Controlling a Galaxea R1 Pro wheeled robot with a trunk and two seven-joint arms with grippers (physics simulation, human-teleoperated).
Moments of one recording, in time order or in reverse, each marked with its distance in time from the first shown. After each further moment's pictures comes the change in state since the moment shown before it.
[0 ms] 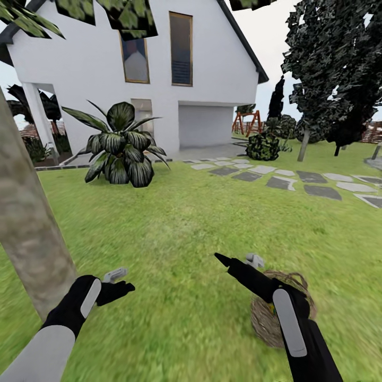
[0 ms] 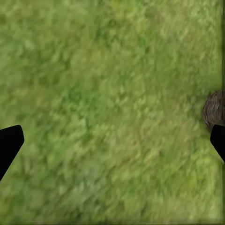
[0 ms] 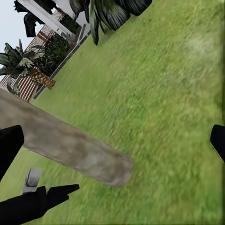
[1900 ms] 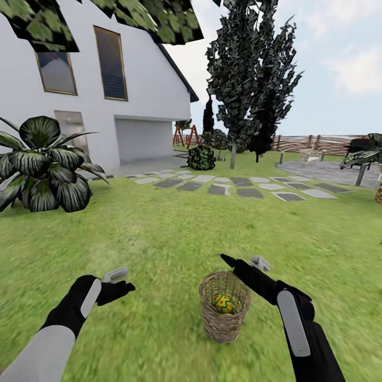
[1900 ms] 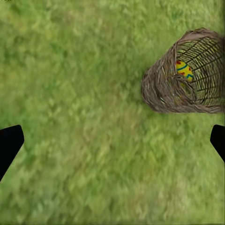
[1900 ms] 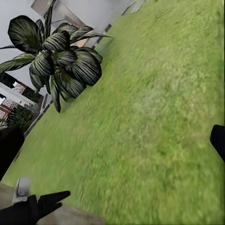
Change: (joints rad) left arm 0.000 0.000 -0.004 0.000 0.002 -0.004 -0.001; right arm 0.000 0.000 -0.056 0.027 0.001 -0.003 -0.001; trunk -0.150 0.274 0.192
